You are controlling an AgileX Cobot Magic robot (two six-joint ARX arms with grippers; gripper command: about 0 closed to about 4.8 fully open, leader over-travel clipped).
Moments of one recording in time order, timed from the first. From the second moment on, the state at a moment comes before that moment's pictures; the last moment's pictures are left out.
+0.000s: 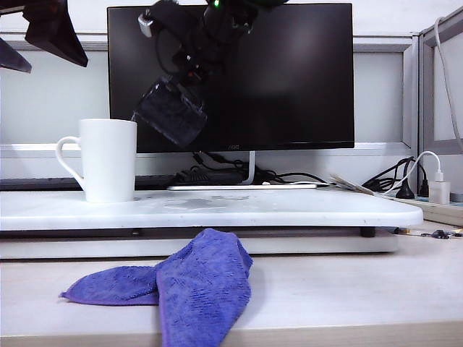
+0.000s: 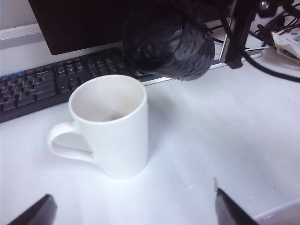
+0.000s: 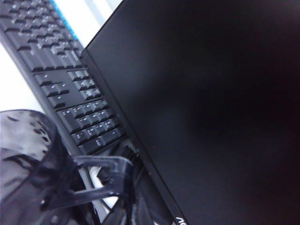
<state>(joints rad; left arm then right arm) -0.35 0.90 0.63 0.00 -0.04 0.04 0.65 2.13 1.97 -0.05 0.11 -0.76</state>
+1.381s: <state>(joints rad) -0.35 0.90 0.63 -0.04 -0.04 0.04 0.70 2.12 2.04 -0.11 0.16 -0.91</state>
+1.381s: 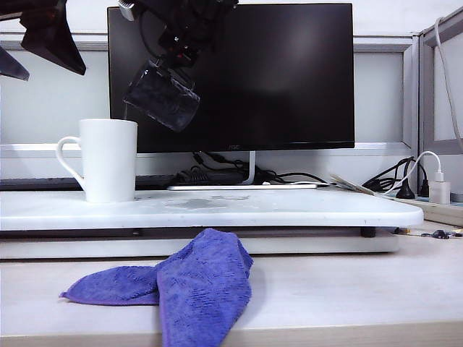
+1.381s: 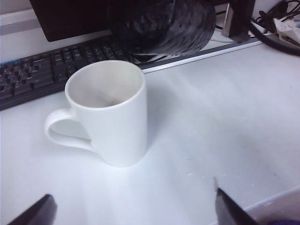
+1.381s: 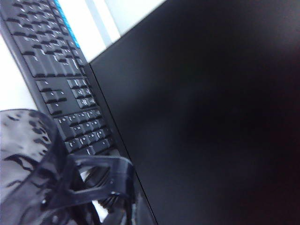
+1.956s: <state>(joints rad) -0.35 0.89 0.63 -0.04 -0.04 0.04 0.70 2.12 2.04 -0.10 0.16 -0.97</state>
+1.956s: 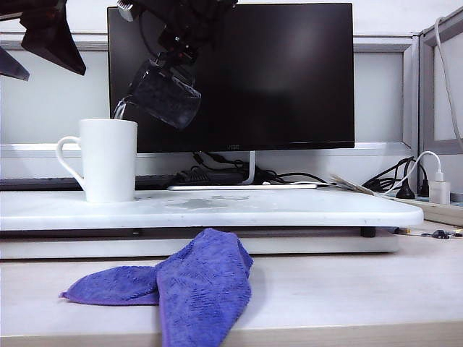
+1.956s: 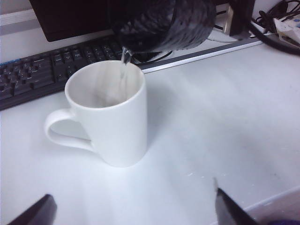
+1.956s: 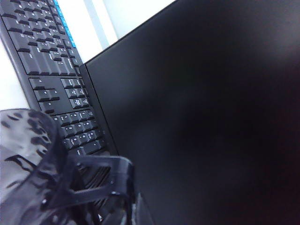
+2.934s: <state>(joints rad) -0.35 0.90 0.63 -0.04 -0.04 0.04 0.70 2.12 2.04 -0.05 0.16 -1.03</state>
